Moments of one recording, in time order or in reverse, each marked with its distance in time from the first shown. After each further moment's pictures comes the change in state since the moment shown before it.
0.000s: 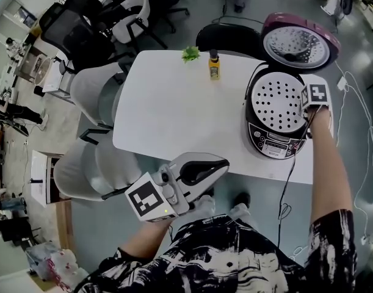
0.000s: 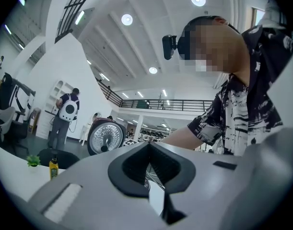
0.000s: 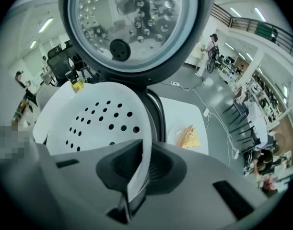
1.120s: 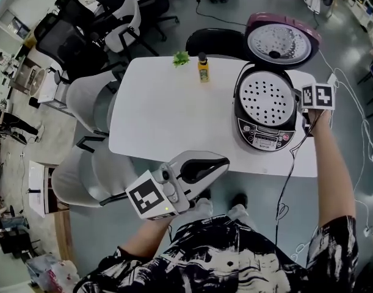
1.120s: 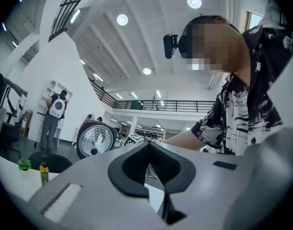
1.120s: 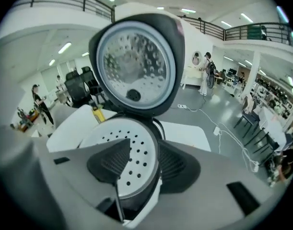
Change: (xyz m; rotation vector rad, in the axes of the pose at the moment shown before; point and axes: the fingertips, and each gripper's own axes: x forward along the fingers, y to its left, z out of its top) left arm 0.011 -0.038 0.014 0.027 -0.006 -0.074; right arm -0.089 0.002 0.022 -0.010 -0.313 0.123
